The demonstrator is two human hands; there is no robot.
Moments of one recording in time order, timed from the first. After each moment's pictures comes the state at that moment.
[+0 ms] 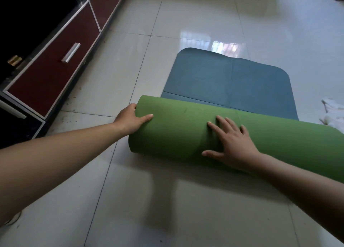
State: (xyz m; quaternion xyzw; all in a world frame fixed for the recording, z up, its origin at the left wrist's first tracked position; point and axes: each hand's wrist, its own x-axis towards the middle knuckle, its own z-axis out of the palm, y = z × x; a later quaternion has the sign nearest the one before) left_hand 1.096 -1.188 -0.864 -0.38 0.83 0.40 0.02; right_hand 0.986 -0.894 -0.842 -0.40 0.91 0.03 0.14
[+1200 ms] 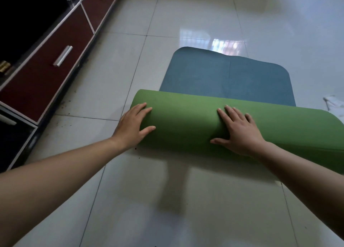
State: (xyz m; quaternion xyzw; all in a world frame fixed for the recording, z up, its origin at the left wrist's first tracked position) left_hand 1.095 -1.161 -0.877 -0.17 0.96 0.22 -0.05; right_hand 0.928 -0.881 -0.858 -0.37 0.92 0.03 0.09
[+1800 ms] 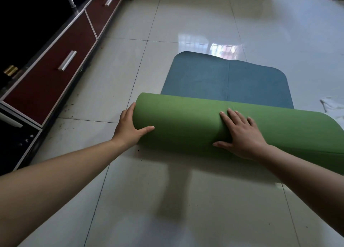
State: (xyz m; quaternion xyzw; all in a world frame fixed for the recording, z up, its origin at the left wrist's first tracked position) left_hand 1.104 -1.165 -0.871 -0.33 0.86 0.39 -0.09; right_hand 0.939 -0.878 -0.851 -0.37 0.93 0.04 0.09
